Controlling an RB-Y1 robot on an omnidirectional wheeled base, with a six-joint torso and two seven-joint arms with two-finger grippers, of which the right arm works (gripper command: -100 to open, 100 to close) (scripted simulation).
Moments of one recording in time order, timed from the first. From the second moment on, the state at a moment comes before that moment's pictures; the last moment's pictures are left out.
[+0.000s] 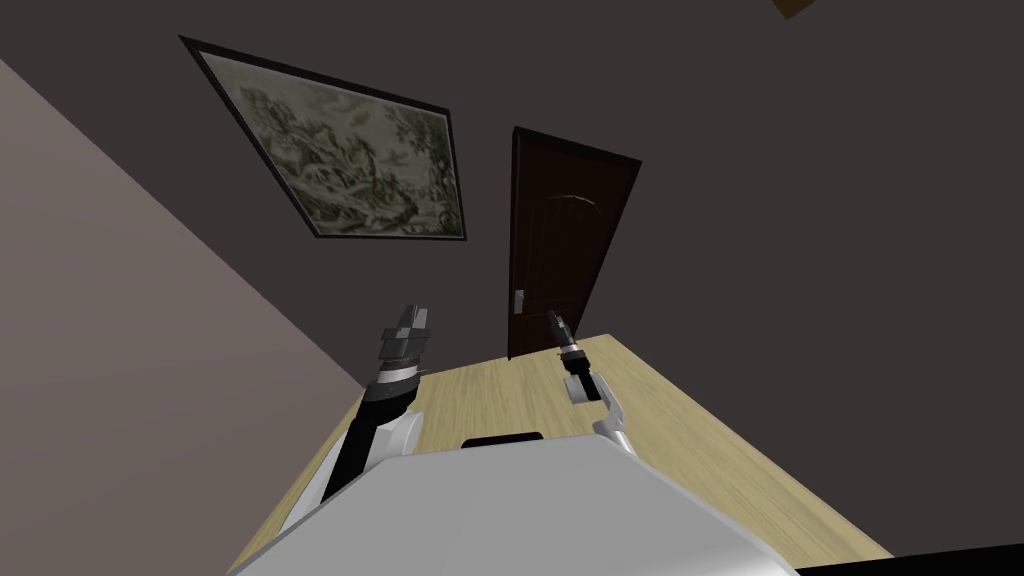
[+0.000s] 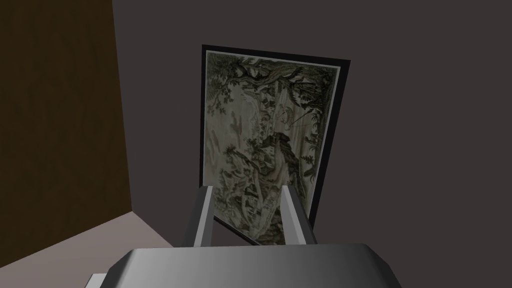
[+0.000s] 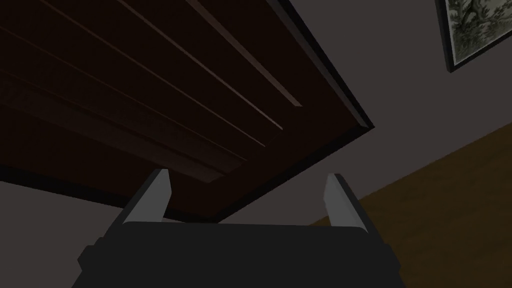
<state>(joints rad) 0.13 -0.14 -0.03 -1.69 0.21 -0.45 0.41</state>
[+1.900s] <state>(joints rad) -0.13 -0.24 -0.03 -1.16 0.43 -0.53 0.69</state>
